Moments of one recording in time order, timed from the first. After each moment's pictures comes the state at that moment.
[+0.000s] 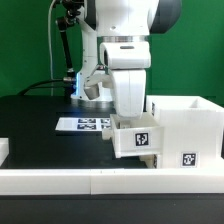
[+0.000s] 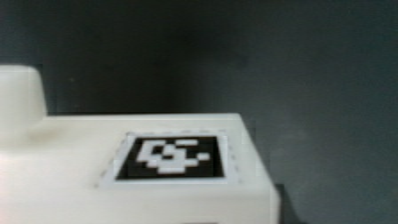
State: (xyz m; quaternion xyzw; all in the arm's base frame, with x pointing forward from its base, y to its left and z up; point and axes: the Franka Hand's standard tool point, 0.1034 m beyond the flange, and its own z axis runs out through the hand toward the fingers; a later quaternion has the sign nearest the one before) arm 0.538 0.009 0.052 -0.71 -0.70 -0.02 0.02
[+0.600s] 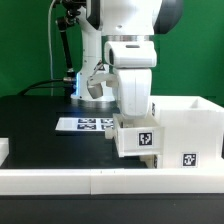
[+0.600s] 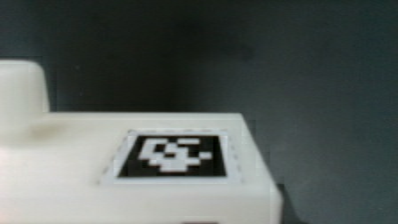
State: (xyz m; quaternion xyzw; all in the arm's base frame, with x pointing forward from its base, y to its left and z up) arm 0.540 0.013 0.053 -0.71 -0.70 -0.02 0.01
